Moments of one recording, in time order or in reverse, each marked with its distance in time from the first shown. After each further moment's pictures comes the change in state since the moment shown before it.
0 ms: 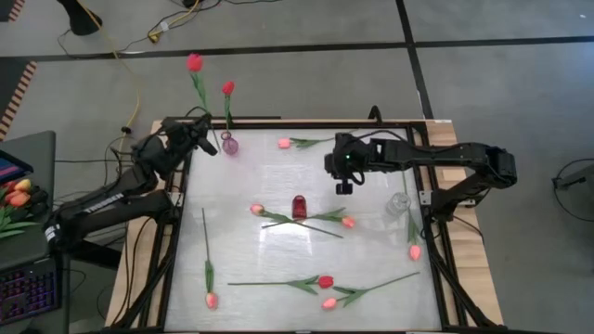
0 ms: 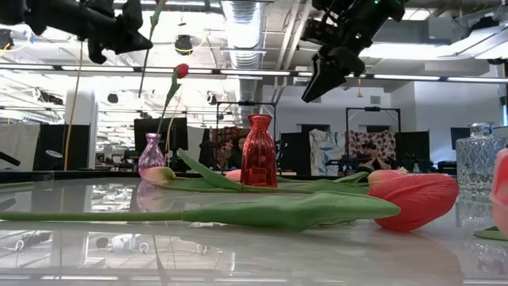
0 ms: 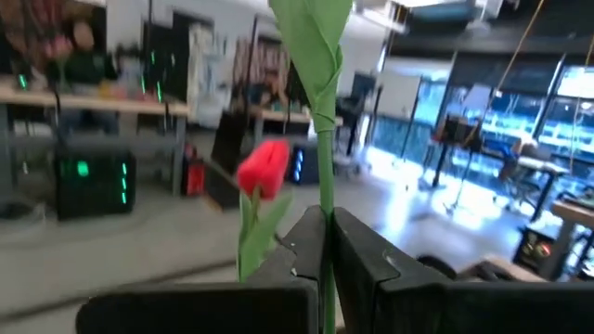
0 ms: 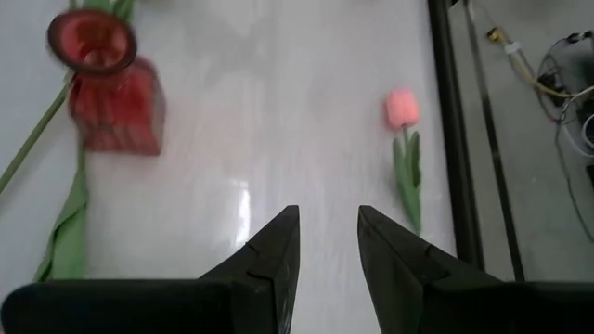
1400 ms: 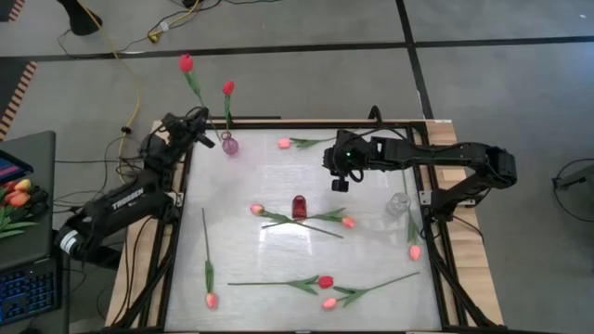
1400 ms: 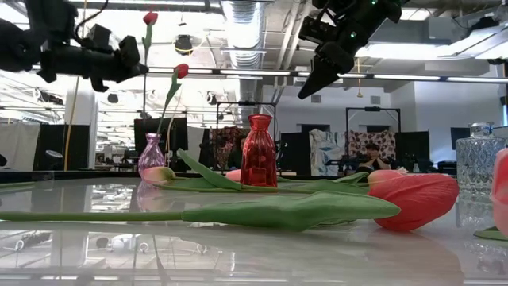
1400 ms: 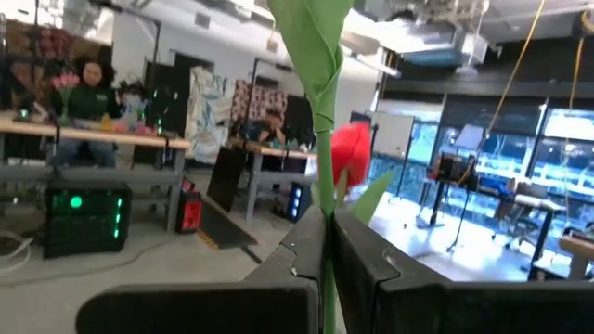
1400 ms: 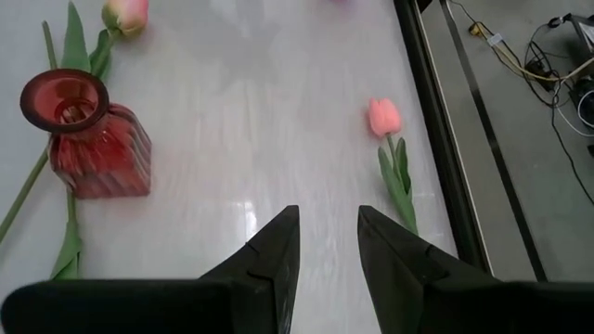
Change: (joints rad) left arm 0.438 0.225 -0.237 0.560 0.439 -0.079; right arm -0.013 0.000 0.000 0.041 0.004 0.097
